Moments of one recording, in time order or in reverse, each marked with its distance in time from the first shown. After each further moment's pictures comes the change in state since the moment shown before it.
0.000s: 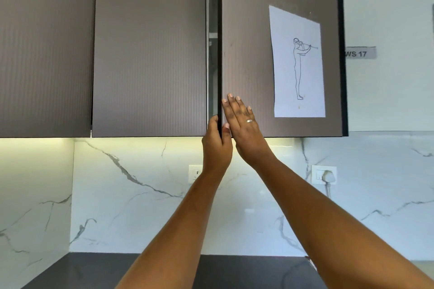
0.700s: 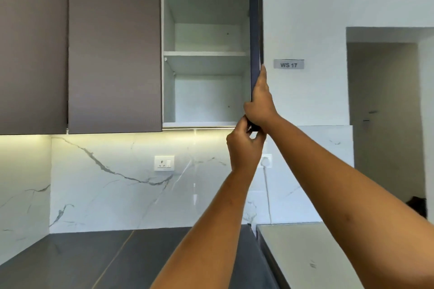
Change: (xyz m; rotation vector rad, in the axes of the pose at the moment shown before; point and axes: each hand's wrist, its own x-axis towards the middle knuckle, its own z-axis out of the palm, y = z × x) left_hand -0.153 0.264 0.095 -0.233 -0.044 -0.030; right_hand -0.065 0.052 -0.303 0.466 0.034 0.622
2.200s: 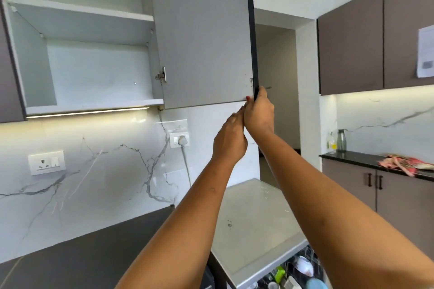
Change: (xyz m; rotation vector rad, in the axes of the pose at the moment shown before) left_hand -0.070 0.004 0.148 0.251 -0.679 0.111; right_hand -0.060 0.139 -0.125 -0.298 0.401 0.395
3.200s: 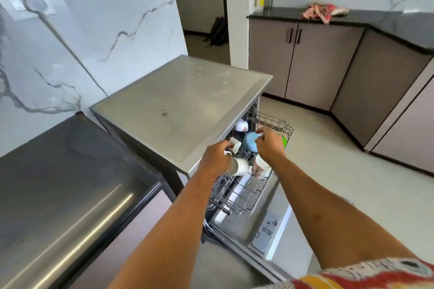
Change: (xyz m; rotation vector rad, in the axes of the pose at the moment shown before) left_hand -0.243 -0.124 0.268 -0.277 -1.007 -0.311; right_hand -0.234 0.390 -0.015 -0.578 -0.250 0.823
